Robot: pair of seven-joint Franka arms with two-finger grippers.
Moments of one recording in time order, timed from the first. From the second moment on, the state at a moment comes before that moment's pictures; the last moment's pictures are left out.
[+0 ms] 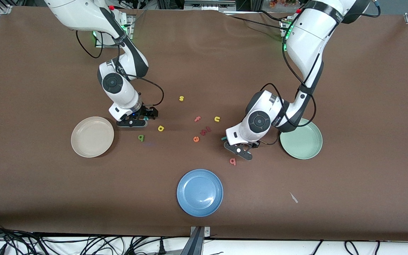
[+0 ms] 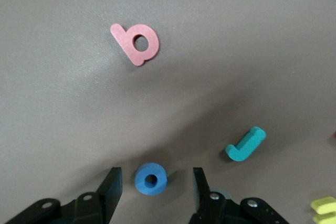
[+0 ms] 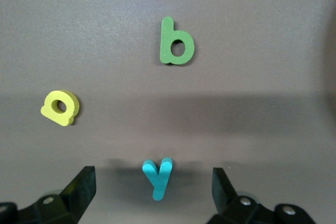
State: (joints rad) left arm -0.41 0.80 -0.12 -1.52 0.04 2.25 -0.02; right arm 0.30 0.43 0.14 -2.22 -0.04 2.65 0.46
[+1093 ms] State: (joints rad) left arm -0.41 0.81 -0.12 -1.52 0.08 2.25 -0.05; right arm 0.30 0.46 0.14 -2.16 -0.05 2.56 0.46
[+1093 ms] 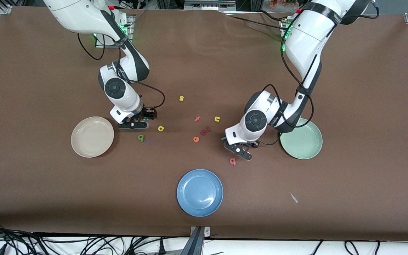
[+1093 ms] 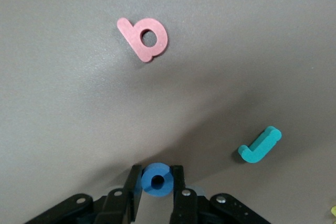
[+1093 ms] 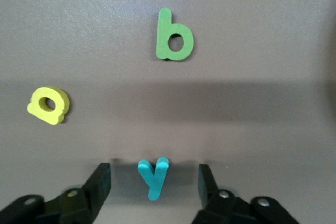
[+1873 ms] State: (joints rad) left arm -0.34 0.63 -0.06 -1.50 0.16 1.96 -0.05; right arm 0.30 0.47 0.13 -2.15 -0.06 2.55 0.46
